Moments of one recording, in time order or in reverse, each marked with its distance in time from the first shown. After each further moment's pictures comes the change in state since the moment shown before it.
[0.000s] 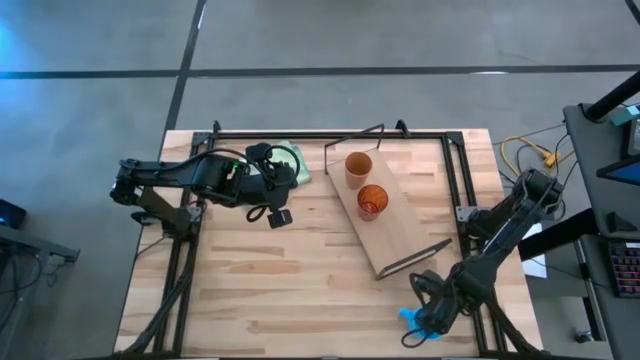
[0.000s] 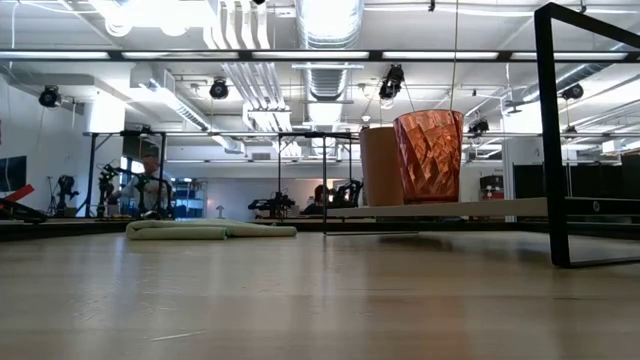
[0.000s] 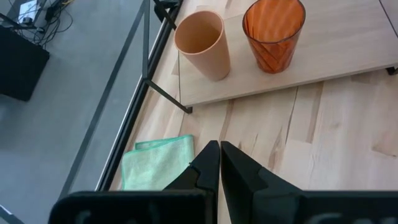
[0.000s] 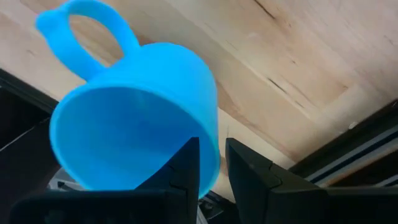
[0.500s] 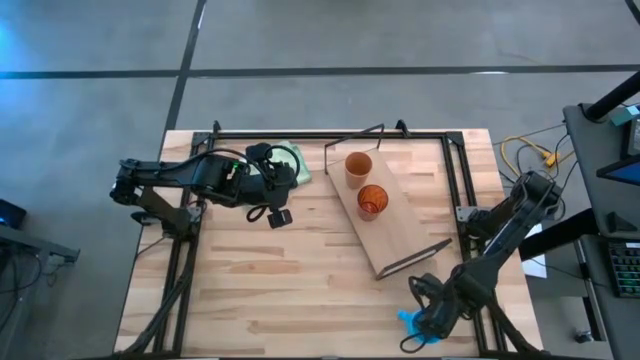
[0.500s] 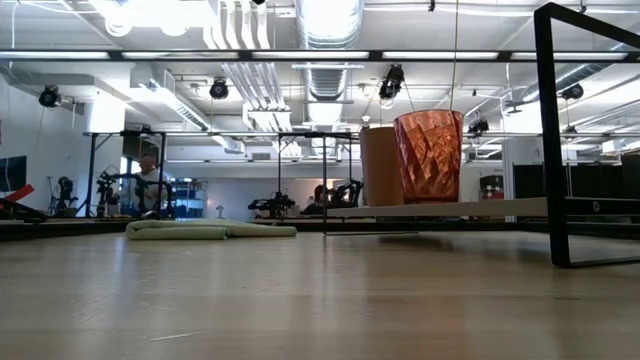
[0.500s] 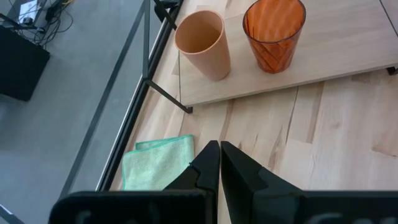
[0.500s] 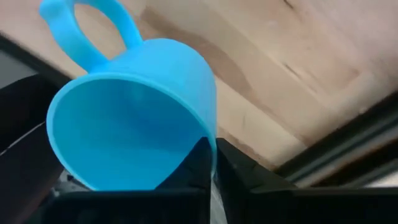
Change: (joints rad) left arm 0.000 0.000 0.000 0.000 0.000 0.001; right arm -0.002 0.025 0.094 -0.049 -0.004 0.005
